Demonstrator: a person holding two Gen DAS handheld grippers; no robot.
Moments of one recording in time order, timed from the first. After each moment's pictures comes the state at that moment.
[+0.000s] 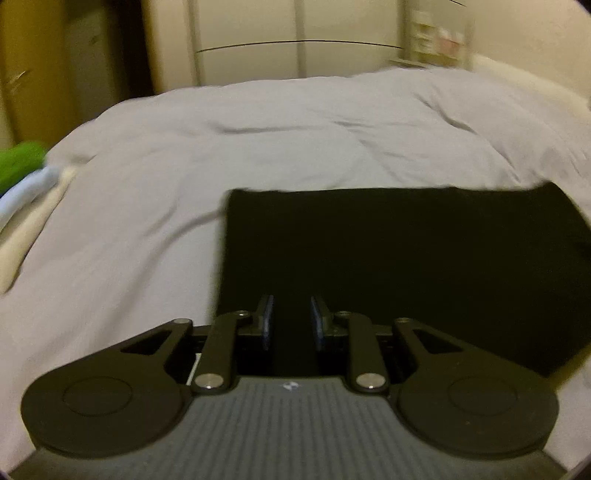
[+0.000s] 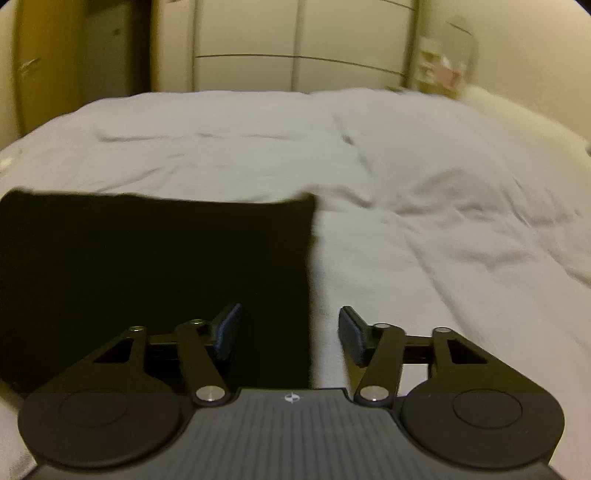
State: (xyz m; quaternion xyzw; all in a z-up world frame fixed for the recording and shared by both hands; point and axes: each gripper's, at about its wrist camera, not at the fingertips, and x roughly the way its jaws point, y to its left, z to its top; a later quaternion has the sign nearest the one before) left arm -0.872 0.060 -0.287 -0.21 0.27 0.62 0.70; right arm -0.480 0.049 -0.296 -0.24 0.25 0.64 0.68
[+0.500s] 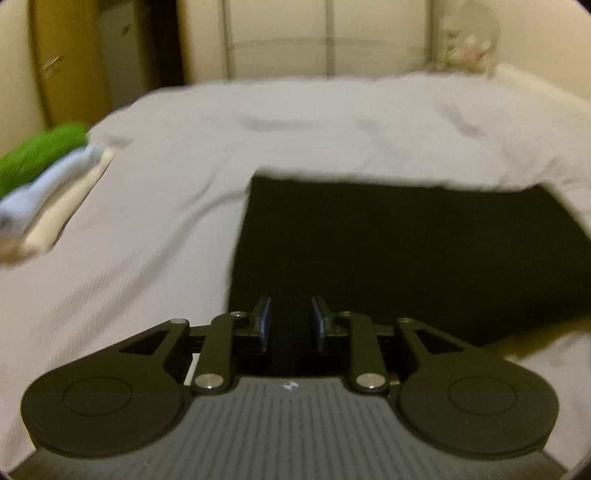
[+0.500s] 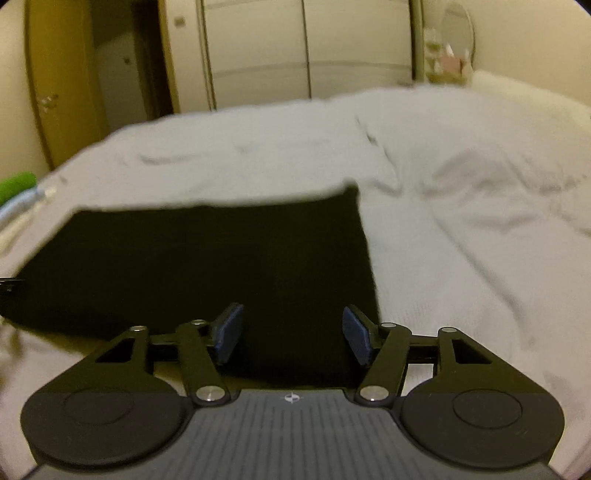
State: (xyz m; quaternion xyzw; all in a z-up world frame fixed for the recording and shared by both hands) left arm -0.865 0.012 -0.280 -0.24 0.28 0.65 0.67; right arm -0.497 -0.013 -0.287 -0.20 0.29 0.68 0.65
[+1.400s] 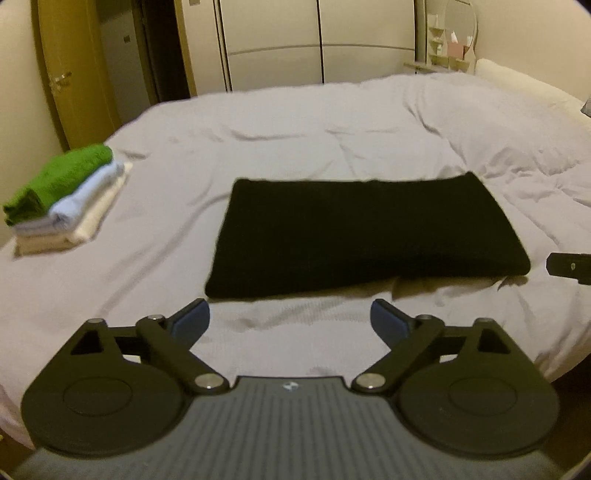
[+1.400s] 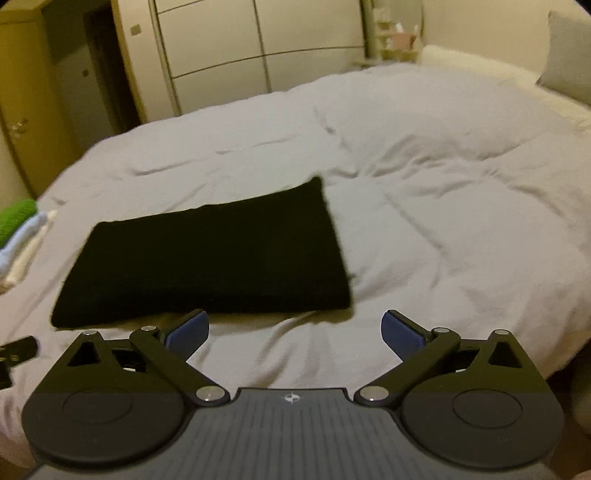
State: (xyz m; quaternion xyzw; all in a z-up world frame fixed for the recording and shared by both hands) left arm -0.807 -0.129 -0.183 -0.20 0.29 0.65 0.67; right arm -0.534 -0.117 -0.189 -0.20 0.30 0.62 0.70
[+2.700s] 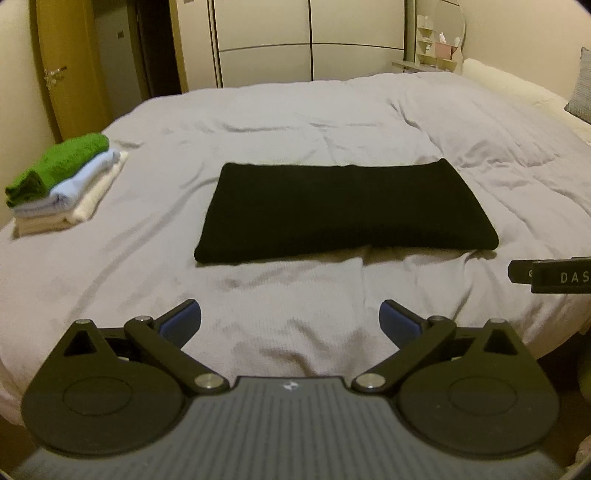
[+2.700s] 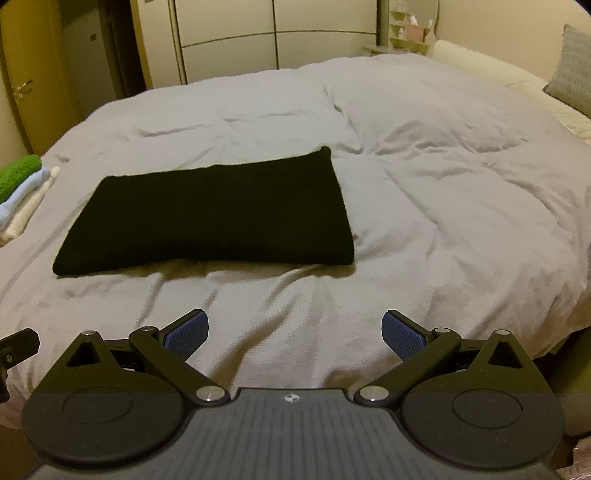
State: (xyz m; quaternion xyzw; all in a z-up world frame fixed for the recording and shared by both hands) left arm -0.805 -0.175 -0.191 -0.23 0.28 0.63 0.69; right arm -0.554 -0.136 -0.202 -0.25 0.32 0.61 0.68
